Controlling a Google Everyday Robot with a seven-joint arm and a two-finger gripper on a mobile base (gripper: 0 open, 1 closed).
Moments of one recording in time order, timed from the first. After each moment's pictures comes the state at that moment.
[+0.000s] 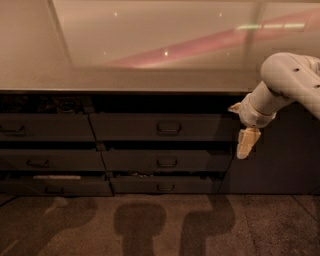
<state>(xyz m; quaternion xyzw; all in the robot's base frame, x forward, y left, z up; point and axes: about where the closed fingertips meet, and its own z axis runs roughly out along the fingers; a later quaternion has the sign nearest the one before) 0.608 -0.262 0.716 -0.69 0.71 0.00 0.15</state>
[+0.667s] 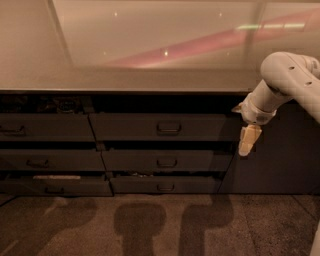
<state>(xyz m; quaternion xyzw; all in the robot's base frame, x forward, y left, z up) 0.629 -0.286 0.696 -0.67 0.73 0.02 0.12</state>
